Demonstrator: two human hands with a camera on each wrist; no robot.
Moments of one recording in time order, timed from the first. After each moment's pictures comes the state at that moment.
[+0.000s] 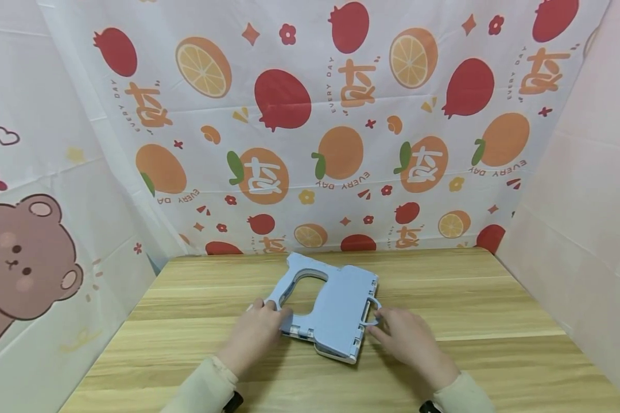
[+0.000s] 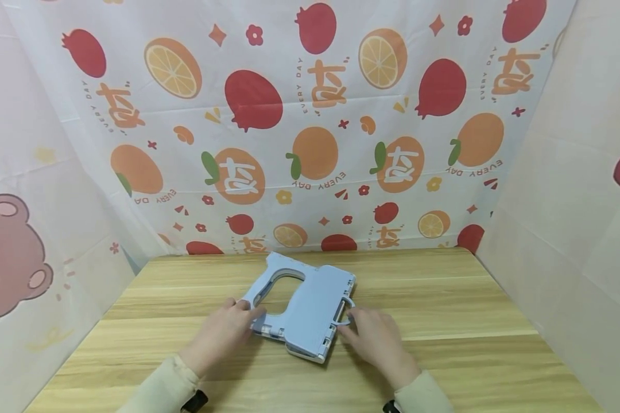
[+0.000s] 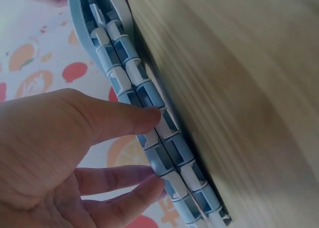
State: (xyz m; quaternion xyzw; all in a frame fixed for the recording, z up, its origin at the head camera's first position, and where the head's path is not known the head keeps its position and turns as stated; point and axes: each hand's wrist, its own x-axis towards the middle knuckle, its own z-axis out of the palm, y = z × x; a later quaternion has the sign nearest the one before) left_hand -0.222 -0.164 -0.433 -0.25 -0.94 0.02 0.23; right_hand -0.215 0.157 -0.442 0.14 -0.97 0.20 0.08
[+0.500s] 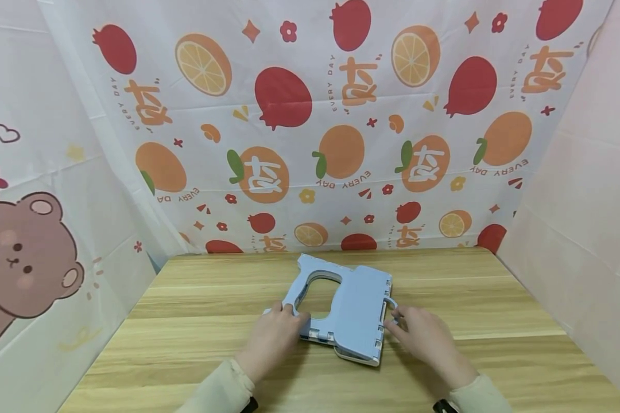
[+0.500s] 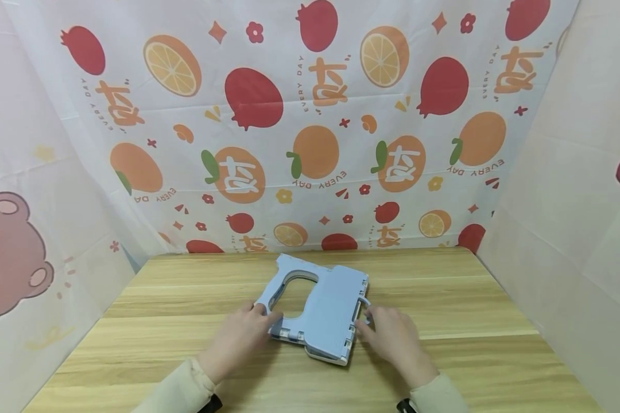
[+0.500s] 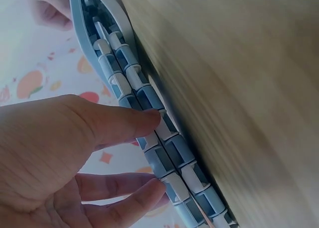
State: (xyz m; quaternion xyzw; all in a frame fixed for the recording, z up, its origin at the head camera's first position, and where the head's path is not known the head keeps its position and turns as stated) left_hand -0.216 -0.133 -0.438 -0.27 -0.92 0.04 0.27; right_hand -0.216 0.185 -0.438 0.08 -0.97 0.22 0.06
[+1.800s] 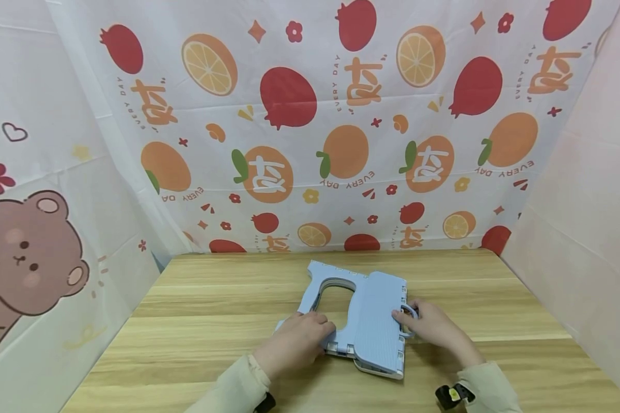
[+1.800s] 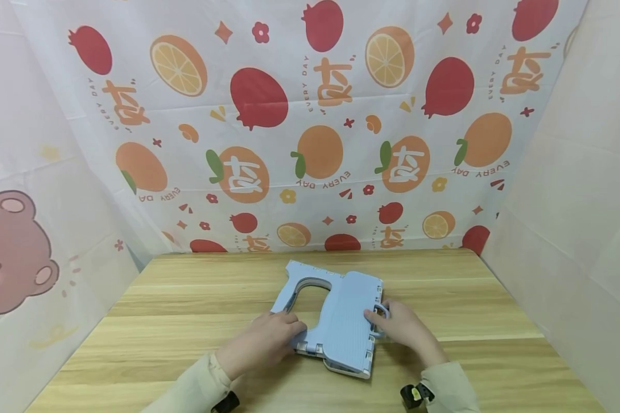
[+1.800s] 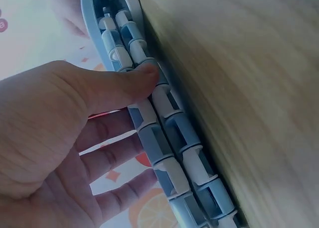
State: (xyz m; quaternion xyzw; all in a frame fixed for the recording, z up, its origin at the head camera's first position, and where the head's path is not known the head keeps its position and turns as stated) left_hand -0.216 -0.109 -0.422 -0.40 -0.91 0.00 0.09; right_hand -0.245 0.217 -0.444 0.07 -0.92 0.38 -0.06
